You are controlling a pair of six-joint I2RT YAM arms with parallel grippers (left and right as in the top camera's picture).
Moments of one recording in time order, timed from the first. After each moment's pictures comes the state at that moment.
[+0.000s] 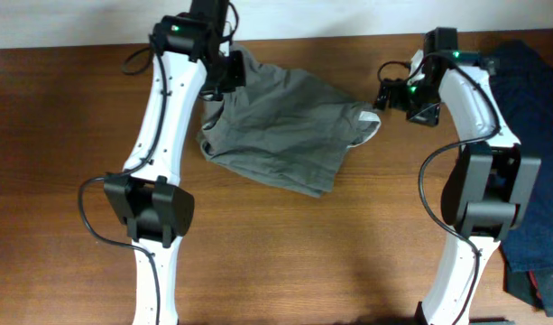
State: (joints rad) left arm -0.27 2.35 2.55 -1.39 0.07 -0.31; right arm -0.09 2.23 1.88 -0.99 -0.23 0.20
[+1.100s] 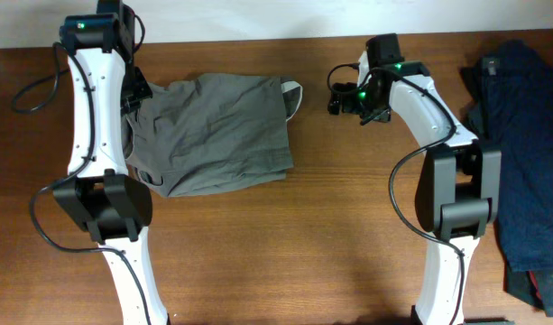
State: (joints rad) left arm 0.03 2.35 2.57 -1.69 -0.30 -0.46; right arm 0.11 2.23 1.82 -0.79 -0.22 0.25
